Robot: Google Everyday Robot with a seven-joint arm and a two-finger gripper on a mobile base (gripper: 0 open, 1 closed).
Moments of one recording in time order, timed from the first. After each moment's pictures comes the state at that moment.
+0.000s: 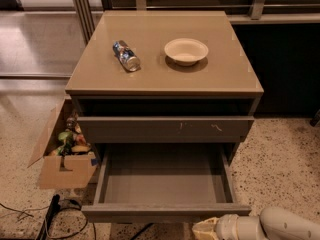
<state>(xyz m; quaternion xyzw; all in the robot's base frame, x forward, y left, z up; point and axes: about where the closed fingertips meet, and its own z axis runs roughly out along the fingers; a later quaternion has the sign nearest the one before) 0.360 -0.132 0.421 -0.37 0.81 0.36 0.29</state>
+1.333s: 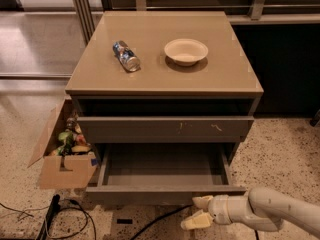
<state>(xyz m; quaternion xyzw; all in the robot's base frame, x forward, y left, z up) 0.425 -0.115 0.412 -0.35 0.80 0.39 0.29</state>
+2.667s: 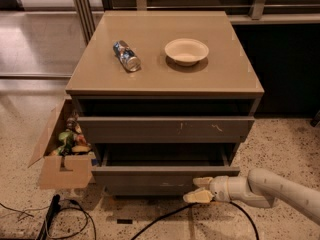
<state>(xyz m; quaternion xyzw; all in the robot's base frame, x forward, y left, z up) 0.509 -0.133 0.408 -0.33 0.79 0.41 0.31</state>
